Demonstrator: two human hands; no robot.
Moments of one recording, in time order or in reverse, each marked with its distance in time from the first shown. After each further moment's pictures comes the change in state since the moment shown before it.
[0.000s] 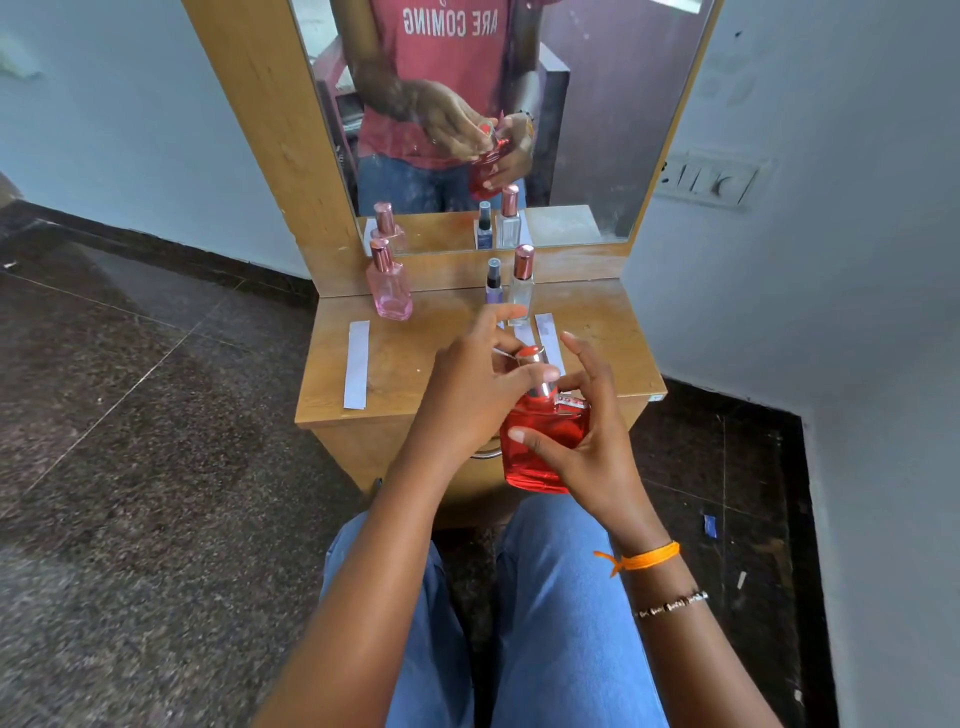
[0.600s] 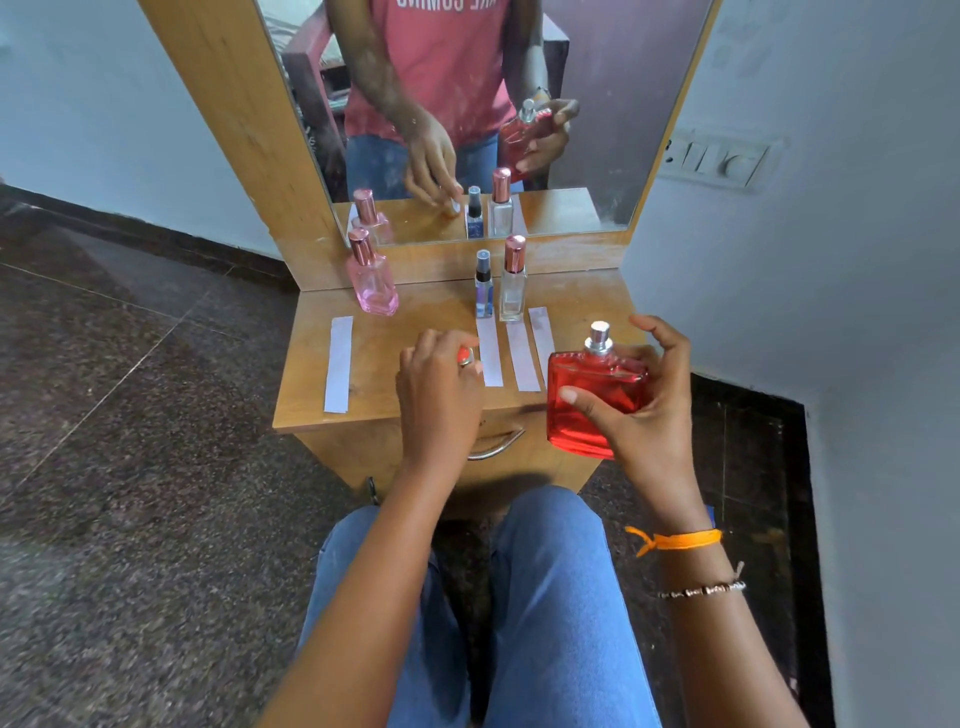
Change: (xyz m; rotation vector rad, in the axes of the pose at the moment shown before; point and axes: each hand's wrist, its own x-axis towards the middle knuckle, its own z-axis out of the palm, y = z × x) left_hand 0.017 -0.050 0.024 0.433 0.309 -0.073; right_hand 0.022 0.017 -0.037 0.049 0.236 0.075
